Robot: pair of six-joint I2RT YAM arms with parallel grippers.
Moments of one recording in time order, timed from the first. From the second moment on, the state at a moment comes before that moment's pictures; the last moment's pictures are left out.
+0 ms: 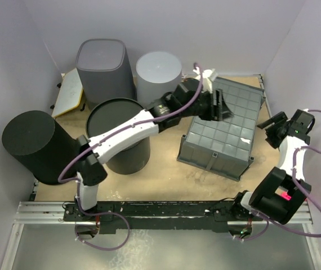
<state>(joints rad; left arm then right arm) -1.01 1.98 2.06 -0.32 0.19 -0.77 -0.60 1.30 0.92 -0.49 -0.25 0.53</state>
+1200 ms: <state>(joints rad) -1.00 1.65 1.68 -0.49 -0.23 -0.52 -0.21 1.01 1.20 -0.64 -0.23 0.37</state>
